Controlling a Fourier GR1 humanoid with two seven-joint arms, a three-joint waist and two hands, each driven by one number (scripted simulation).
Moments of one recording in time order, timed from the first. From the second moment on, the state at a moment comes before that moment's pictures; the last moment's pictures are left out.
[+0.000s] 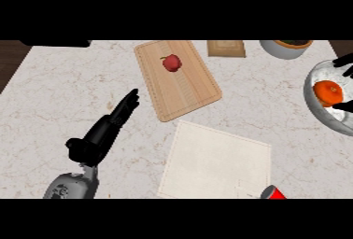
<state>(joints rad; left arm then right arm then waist) -0.14 0.09 -0.17 -1.58 -0.01 -0.17 0.06 -0.64 -0.70 -0.19 -0.72 0.68 0.17 -0.36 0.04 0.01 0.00</state>
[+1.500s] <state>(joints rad) -0.15 0.09 -0.14 -1.57 -0.01 -0.18 0.06 -0.67 -1.07 -0.67 -0.16 0.32 0.34 -0.62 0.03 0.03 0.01</state>
